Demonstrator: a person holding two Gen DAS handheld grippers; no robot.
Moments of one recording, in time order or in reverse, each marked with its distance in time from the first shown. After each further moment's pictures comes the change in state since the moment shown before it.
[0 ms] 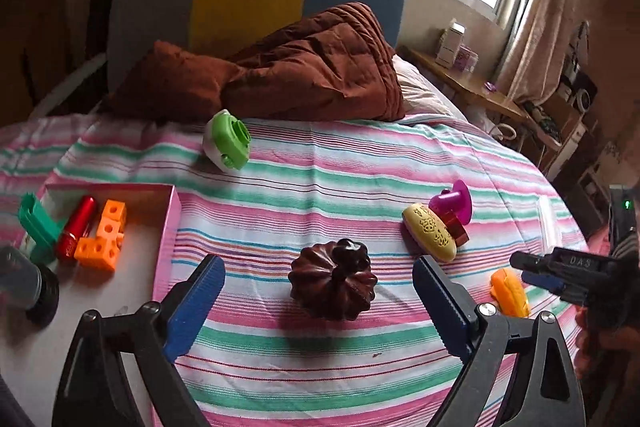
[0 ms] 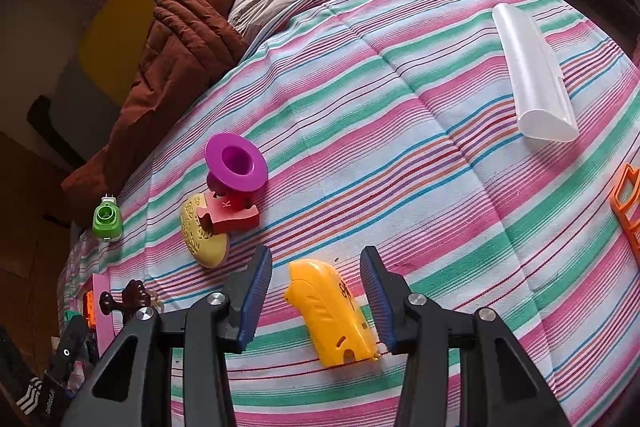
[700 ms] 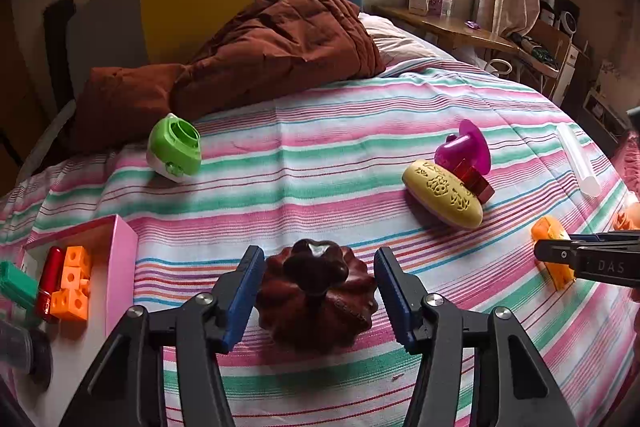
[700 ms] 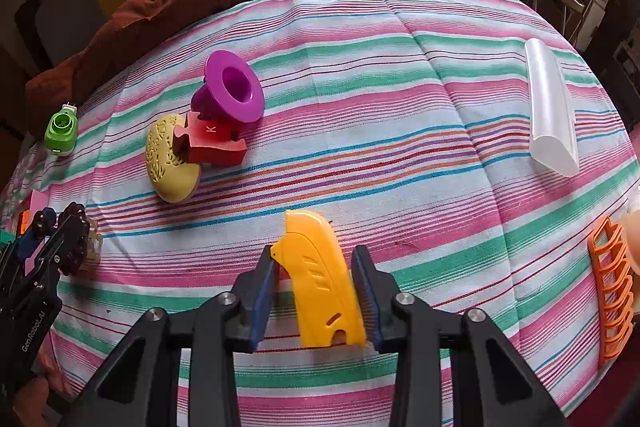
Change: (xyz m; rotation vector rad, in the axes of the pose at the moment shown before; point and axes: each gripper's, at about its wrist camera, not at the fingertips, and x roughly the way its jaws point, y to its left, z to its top) left arm 0.058 -0.029 -0.007 0.212 0.055 0.044; right arm 0.025 0.028 -0.016 -0.262 0.106 -0.207
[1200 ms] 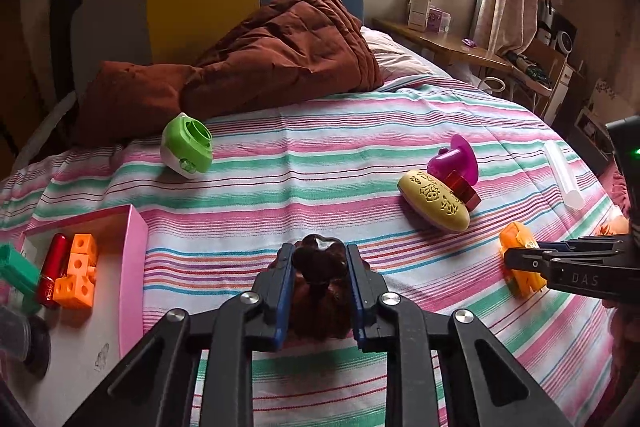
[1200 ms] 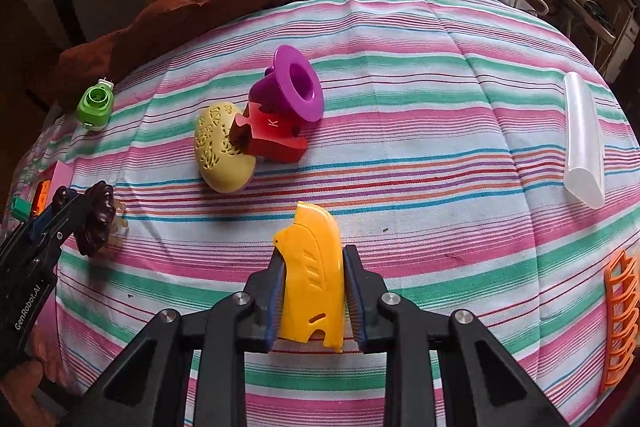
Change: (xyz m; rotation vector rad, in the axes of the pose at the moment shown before) left arm -0.020 0.012 -0.006 -0.047 -0.027 -0.044; right arm -0.006 0.020 -0.004 -0.107 -0.026 0.081
